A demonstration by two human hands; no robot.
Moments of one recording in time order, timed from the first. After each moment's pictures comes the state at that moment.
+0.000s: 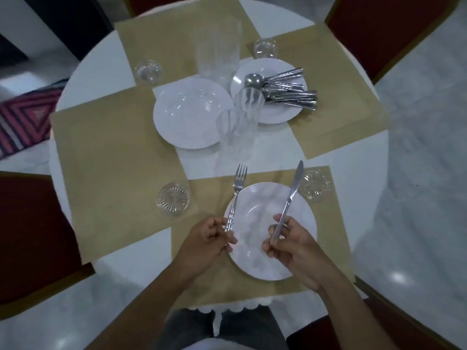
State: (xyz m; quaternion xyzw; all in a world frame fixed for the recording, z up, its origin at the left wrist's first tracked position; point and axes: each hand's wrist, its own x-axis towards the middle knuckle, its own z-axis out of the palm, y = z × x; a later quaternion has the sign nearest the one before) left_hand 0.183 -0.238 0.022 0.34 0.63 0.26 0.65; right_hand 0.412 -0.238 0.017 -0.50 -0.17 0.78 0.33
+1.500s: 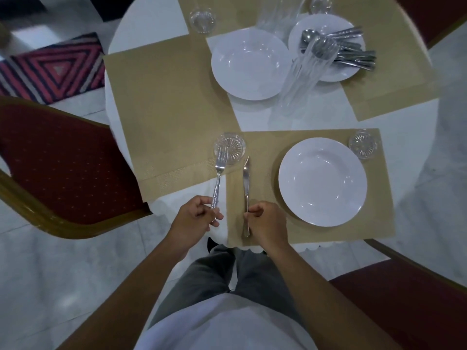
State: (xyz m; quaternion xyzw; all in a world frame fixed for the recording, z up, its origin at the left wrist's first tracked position) left_hand 0.031 -0.336 -0.009 0.31 0.68 0.27 0.61; right_hand 0.219 -0.320 -0.032 -0.76 -0.48 0.44 0.10
